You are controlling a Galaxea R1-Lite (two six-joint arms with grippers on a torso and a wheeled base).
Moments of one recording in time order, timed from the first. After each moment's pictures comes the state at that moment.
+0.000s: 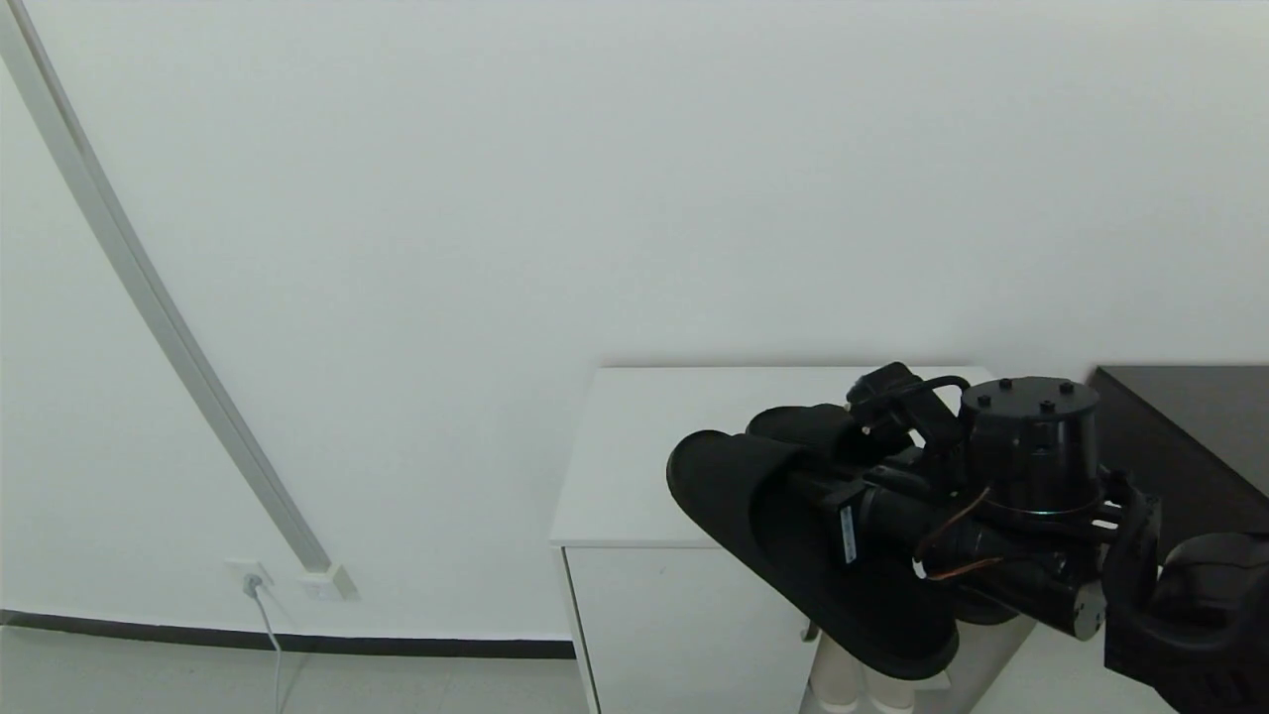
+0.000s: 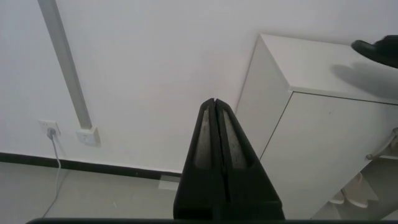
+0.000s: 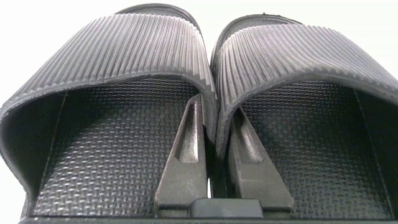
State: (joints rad) left arm 0.00 0.00 0.00 0.00 0.09 -0.11; right arm 0.70 1.72 -0.70 -0.74 -0.11 0.03
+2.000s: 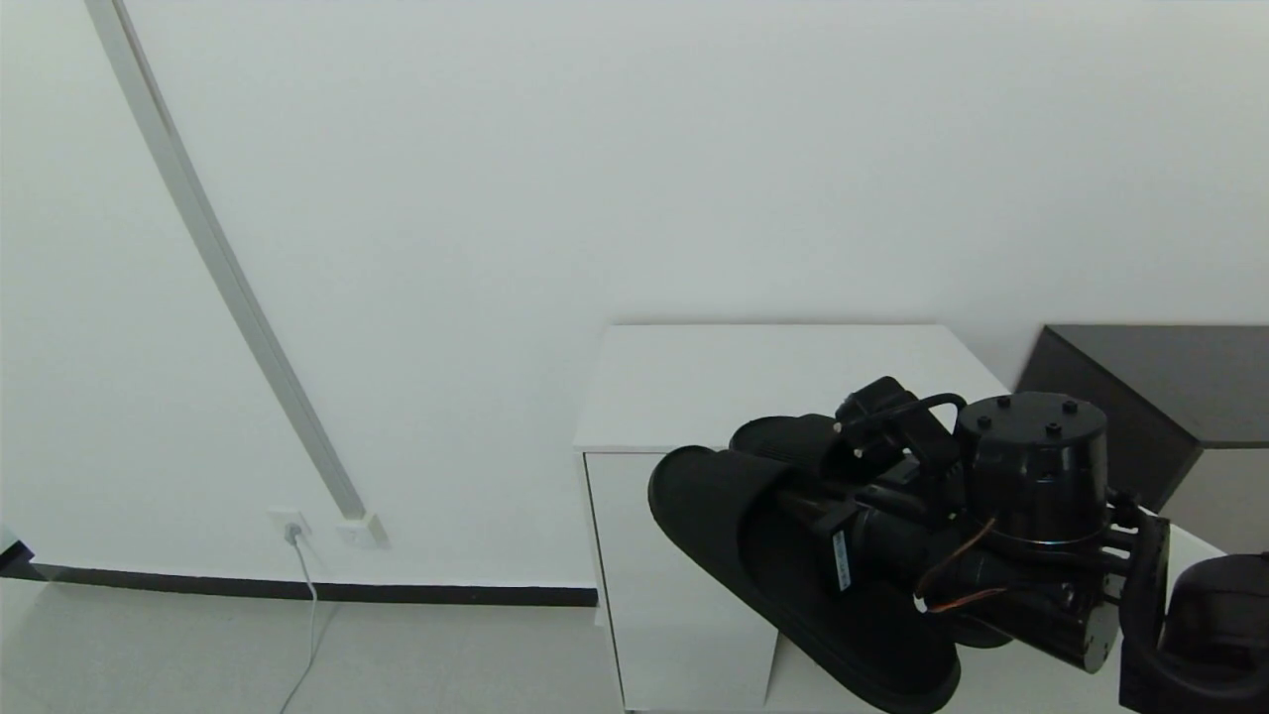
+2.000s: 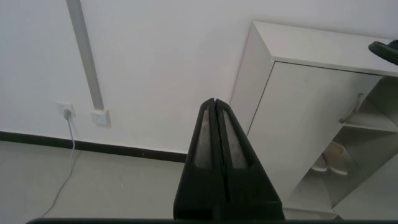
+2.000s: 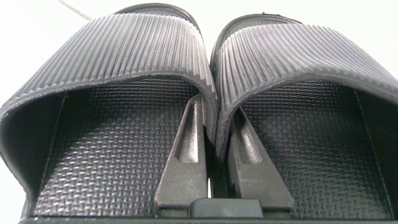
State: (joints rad) left arm 0.00 0.00 0.00 0.00 0.09 -0.11; right arm 0.75 1.71 -0.67 -0.74 -0.12 0.03
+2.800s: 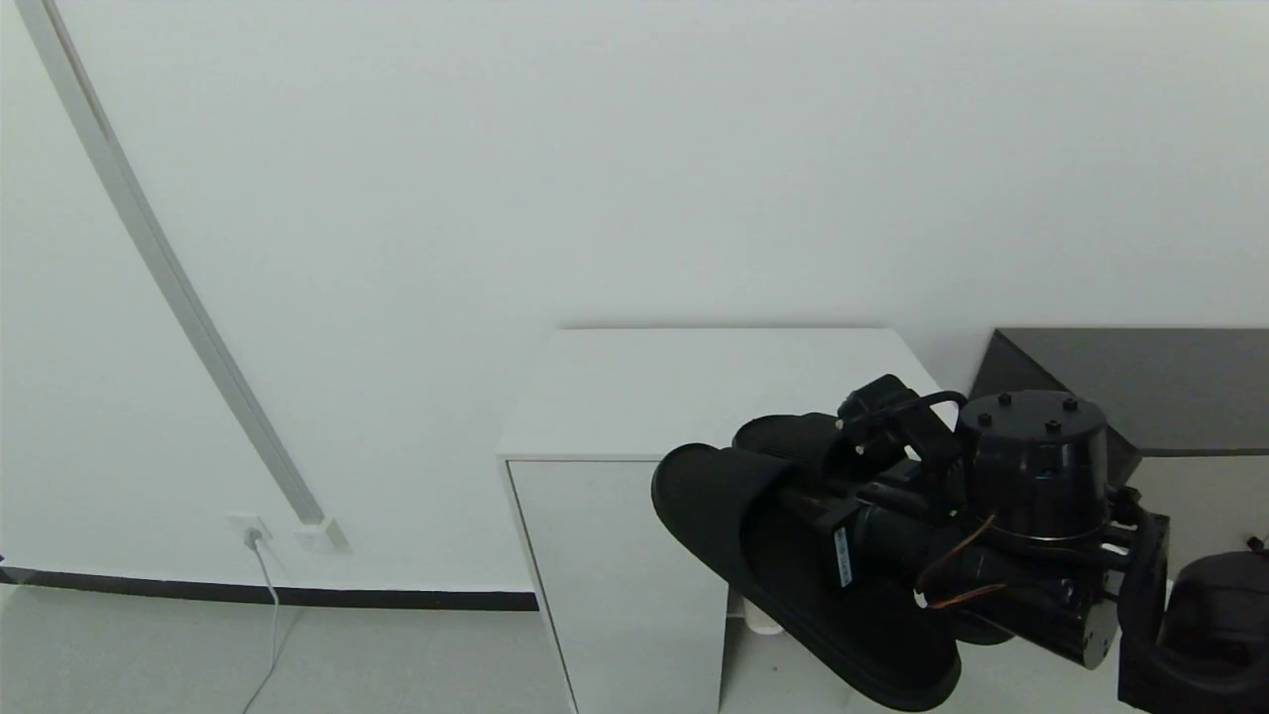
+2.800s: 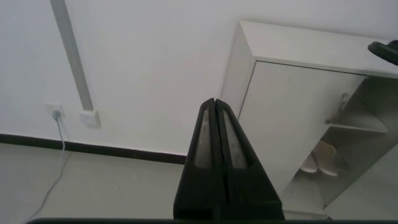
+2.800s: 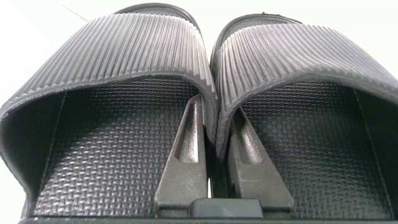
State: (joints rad) left arm 0.00 0.00 0.00 0.00 0.08 -0.11; right arm 0.75 1.71 -0.68 -0.74 -0.12 0.03
